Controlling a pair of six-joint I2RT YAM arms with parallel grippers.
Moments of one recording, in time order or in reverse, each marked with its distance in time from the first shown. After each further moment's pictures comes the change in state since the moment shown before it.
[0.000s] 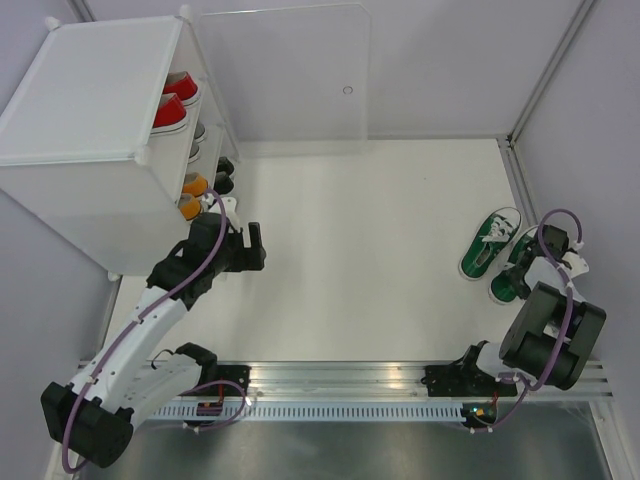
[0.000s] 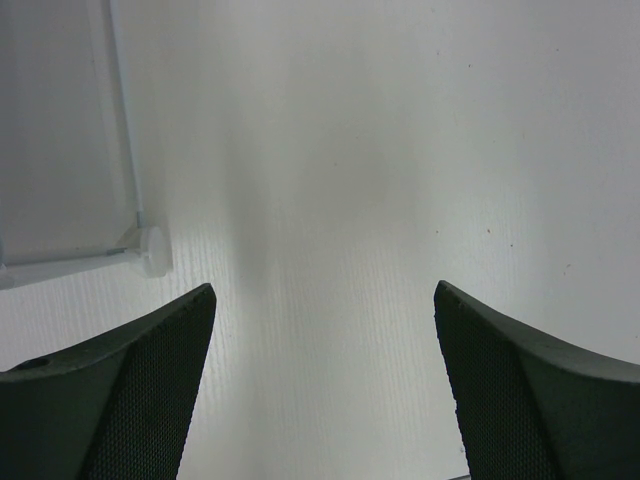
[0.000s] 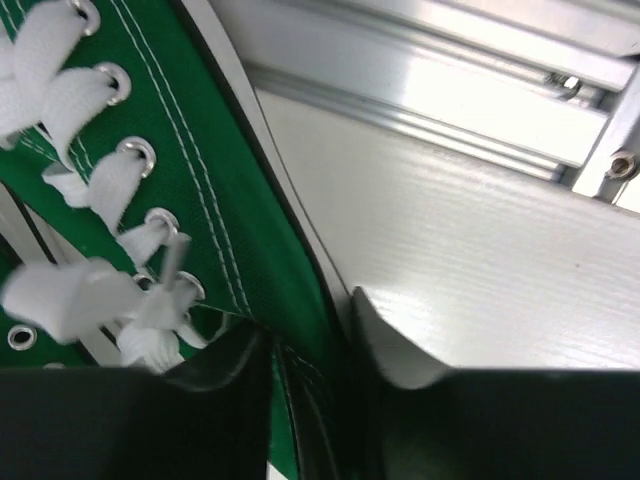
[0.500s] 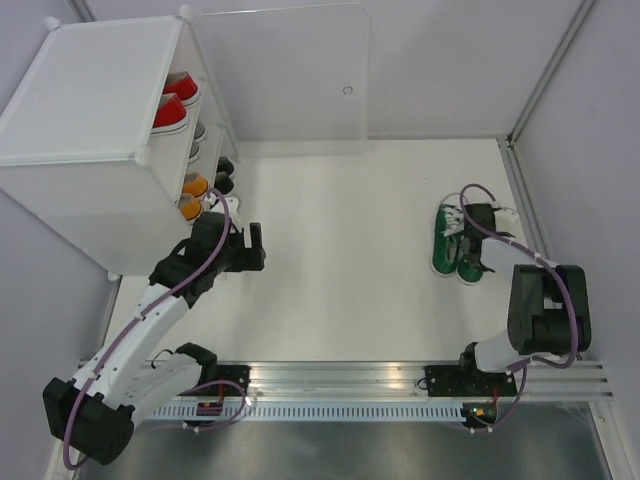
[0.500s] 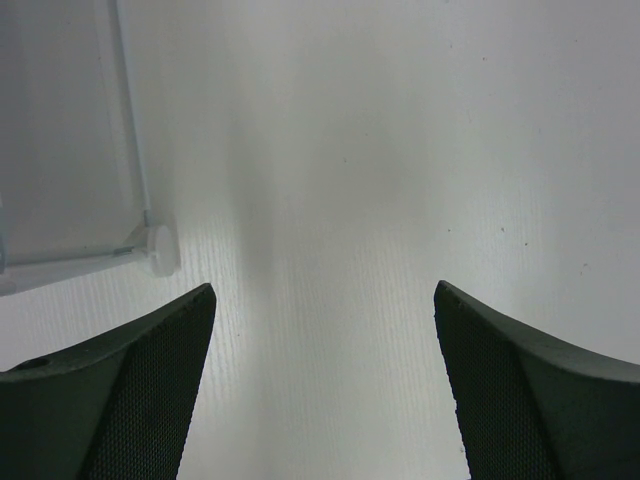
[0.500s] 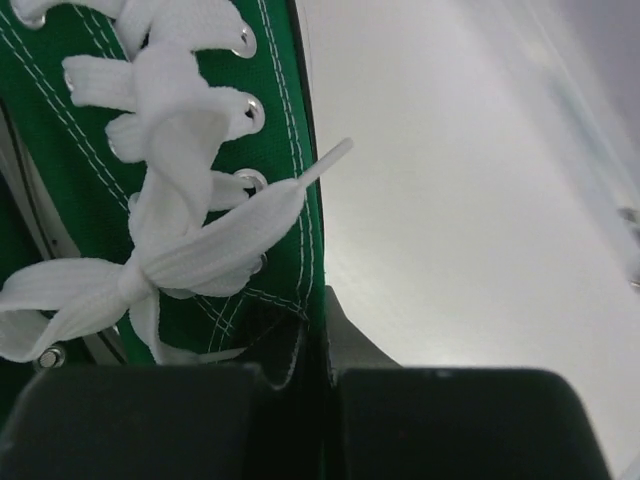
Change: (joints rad) left arm 0.000 0.019 -0.002 0.001 -0.010 0.015; right arm 0.417 0.132 0.073 0.043 0.325 -0.247
